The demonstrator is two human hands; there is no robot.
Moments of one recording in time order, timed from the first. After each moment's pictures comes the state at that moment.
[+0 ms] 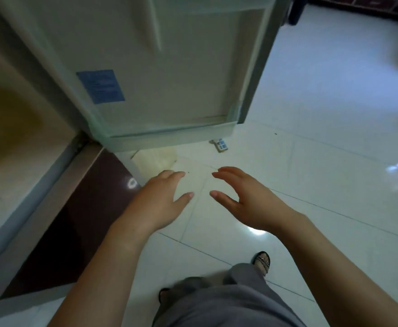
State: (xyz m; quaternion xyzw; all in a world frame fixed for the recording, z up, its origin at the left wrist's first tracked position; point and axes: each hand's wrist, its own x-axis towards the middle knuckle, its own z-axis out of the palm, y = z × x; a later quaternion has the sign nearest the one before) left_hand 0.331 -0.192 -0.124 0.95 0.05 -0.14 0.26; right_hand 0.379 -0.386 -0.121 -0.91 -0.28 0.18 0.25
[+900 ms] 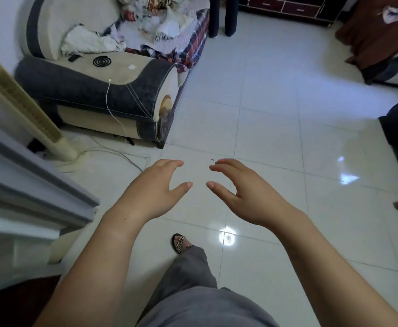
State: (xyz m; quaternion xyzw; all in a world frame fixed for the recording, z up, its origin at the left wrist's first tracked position) left_hand 0.744 -0.506 -0.134 0.95 -0.03 -0.13 0.28; right_hand 0.750 -0.706 -0.123 -0.94 -0.19 0.12 0.25
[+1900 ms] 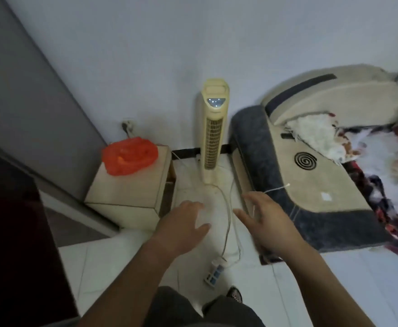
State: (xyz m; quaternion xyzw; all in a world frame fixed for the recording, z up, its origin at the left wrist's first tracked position) left_hand 1.043 -0.241 -0.156 0.79 0.52 -0.05 0.32; right_hand 1.233 -0.299 -0.143 -0.74 -0.59 0.26 0.19
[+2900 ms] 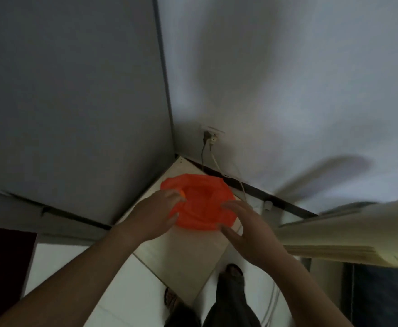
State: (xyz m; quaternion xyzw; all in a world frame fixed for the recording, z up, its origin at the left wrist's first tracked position) left_hand 0.793 0.183 -0.349 0.73 0.63 0.06 0.27; right_hand 1.033 0.203 -0.307 -0.50 -0.79 0.35 0.04
